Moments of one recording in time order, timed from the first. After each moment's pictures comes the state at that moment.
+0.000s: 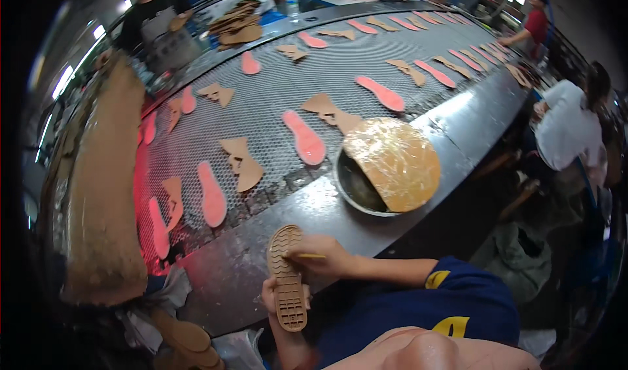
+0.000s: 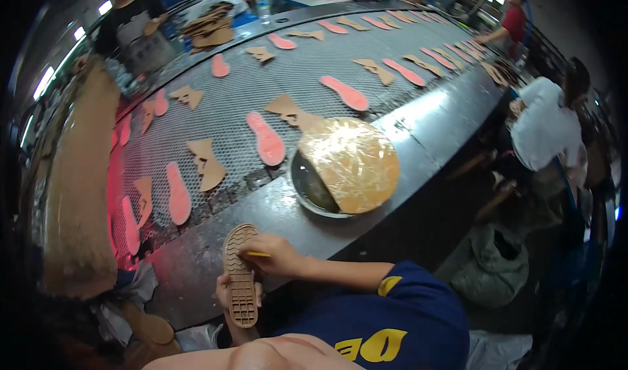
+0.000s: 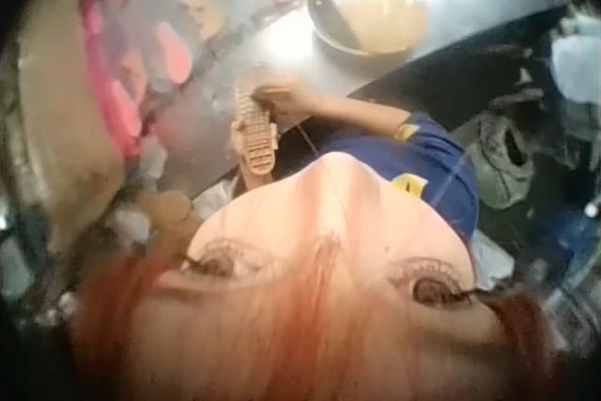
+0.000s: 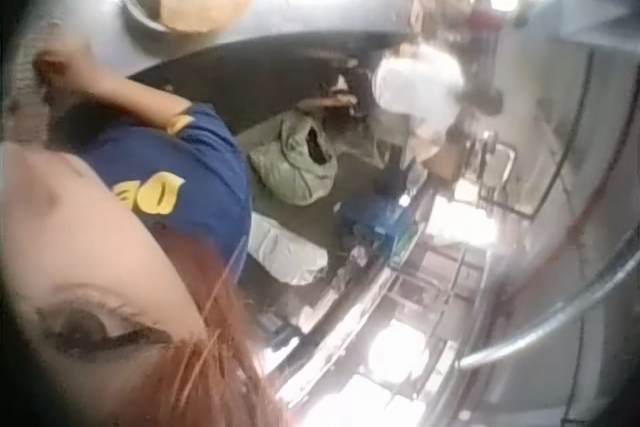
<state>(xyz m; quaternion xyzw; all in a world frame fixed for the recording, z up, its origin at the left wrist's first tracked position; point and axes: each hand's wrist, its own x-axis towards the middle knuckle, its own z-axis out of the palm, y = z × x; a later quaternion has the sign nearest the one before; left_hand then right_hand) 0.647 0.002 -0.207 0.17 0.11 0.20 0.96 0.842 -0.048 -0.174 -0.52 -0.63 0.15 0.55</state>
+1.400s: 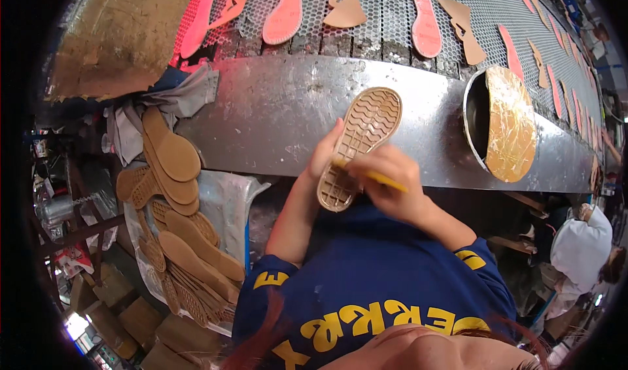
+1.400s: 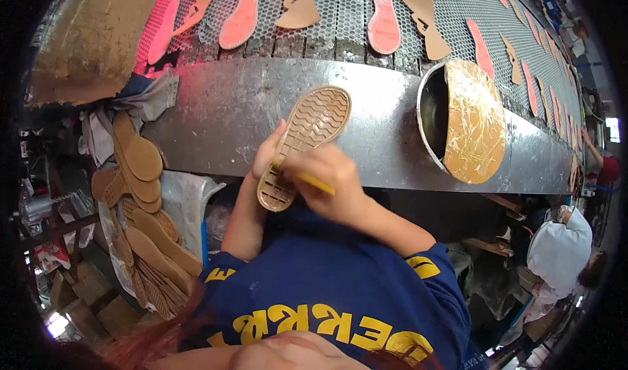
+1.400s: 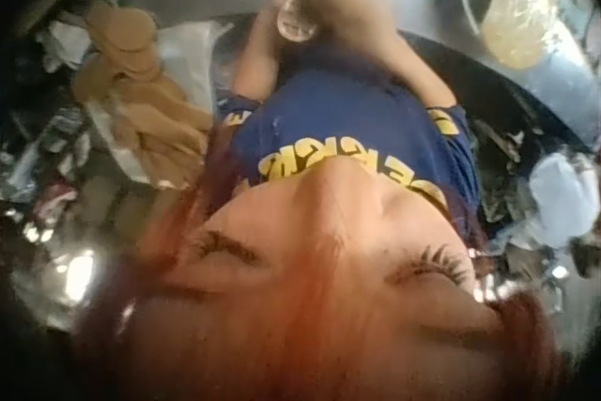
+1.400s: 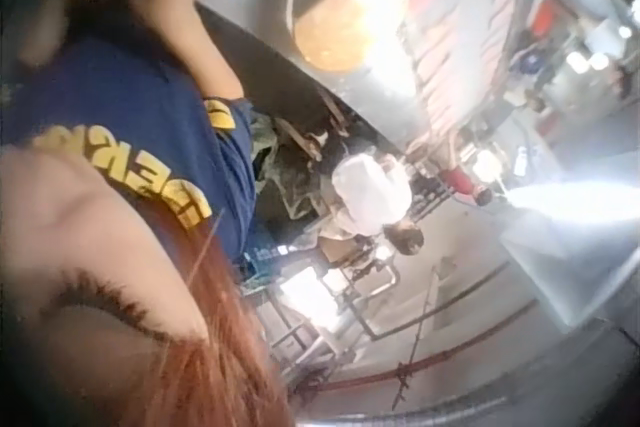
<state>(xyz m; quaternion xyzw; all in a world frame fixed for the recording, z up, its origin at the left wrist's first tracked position) 0.673 0.003 -0.201 0.10 0.16 0.28 0.94 0.815 -0.065 -0.135 -0.48 -0.72 0.25 0.43</state>
